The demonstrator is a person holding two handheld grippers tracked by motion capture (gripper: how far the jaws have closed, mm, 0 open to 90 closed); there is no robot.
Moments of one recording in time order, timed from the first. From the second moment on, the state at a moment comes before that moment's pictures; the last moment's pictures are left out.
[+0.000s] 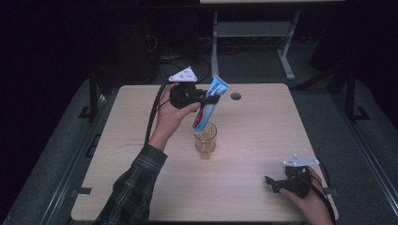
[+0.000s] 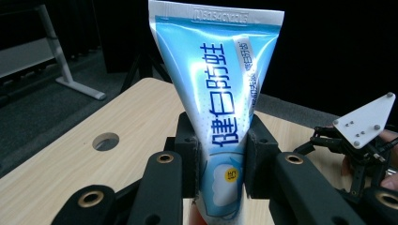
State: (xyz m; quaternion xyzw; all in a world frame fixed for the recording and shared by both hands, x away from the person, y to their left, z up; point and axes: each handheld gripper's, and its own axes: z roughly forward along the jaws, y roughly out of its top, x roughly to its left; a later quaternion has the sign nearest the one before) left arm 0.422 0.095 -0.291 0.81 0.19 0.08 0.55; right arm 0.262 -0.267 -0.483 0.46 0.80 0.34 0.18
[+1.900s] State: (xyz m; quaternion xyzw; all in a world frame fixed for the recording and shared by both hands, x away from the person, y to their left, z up) left arm 0.425 0.094 -0.358 0.82 0.20 0.06 0.53; right arm 0.261 -0.268 -0.483 0.46 0.80 0.34 0.18
